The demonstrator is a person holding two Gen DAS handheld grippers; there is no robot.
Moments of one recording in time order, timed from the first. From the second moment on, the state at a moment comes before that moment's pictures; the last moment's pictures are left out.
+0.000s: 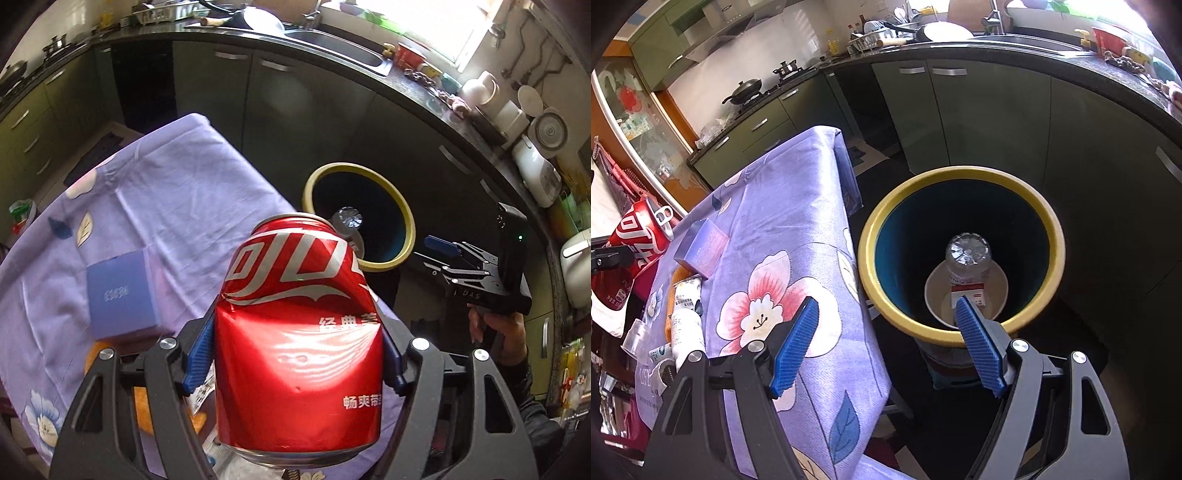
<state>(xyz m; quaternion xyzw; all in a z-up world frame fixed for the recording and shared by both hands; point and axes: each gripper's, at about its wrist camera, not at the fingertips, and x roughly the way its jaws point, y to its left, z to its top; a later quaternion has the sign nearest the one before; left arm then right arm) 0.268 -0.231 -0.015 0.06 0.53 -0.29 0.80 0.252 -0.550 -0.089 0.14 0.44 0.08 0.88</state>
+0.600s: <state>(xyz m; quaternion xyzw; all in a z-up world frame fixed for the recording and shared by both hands) 0.360 -0.459 -0.104 0.14 0.53 -0.37 0.75 0.225 -0.630 -0.090 0.18 0.43 0.02 0.89</state>
